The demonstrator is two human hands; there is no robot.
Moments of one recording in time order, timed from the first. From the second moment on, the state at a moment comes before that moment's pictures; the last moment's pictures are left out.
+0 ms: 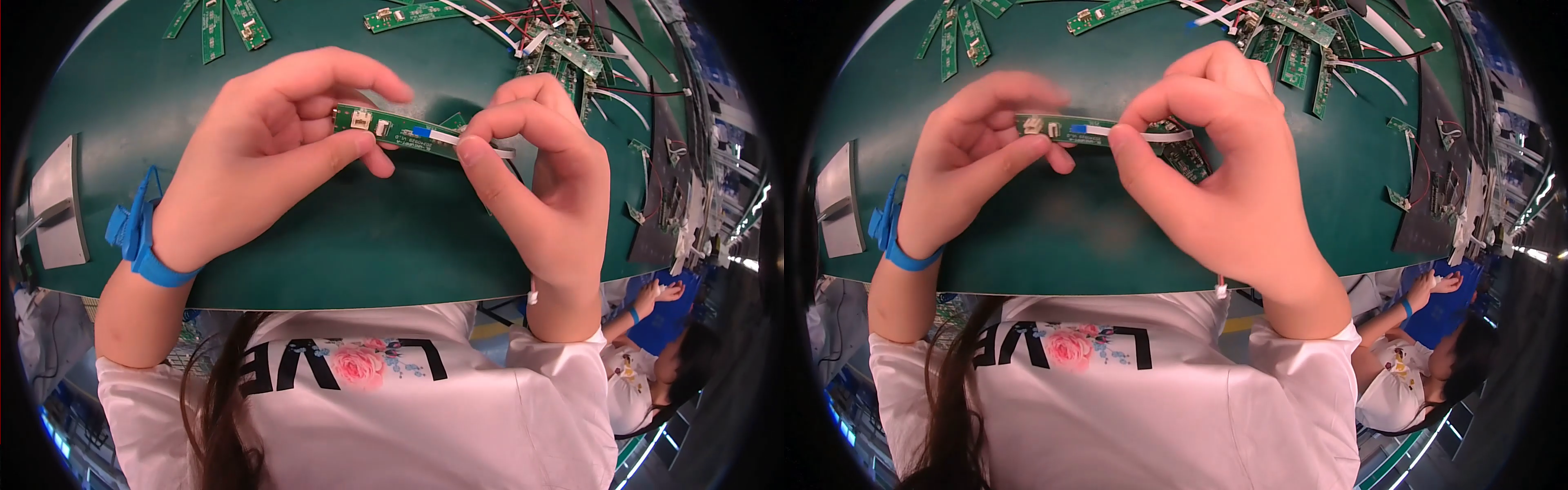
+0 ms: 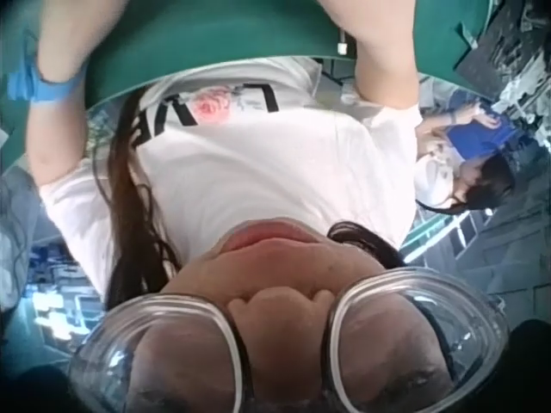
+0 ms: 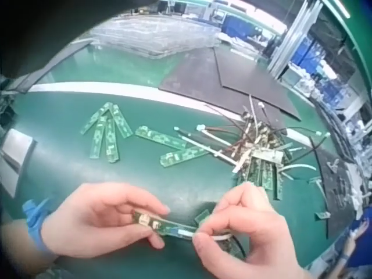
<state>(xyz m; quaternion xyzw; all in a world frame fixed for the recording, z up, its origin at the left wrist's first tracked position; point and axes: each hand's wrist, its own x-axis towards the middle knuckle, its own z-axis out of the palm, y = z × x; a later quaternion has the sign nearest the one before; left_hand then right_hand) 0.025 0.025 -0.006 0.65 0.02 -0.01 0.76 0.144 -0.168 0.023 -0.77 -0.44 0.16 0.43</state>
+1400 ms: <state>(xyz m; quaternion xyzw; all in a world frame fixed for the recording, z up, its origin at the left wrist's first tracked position) 0.022 0.020 -0.004 0.58 0.11 -0.05 0.81 0.135 -0.158 0.004 -0.71 -0.50 0.12 0.48</state>
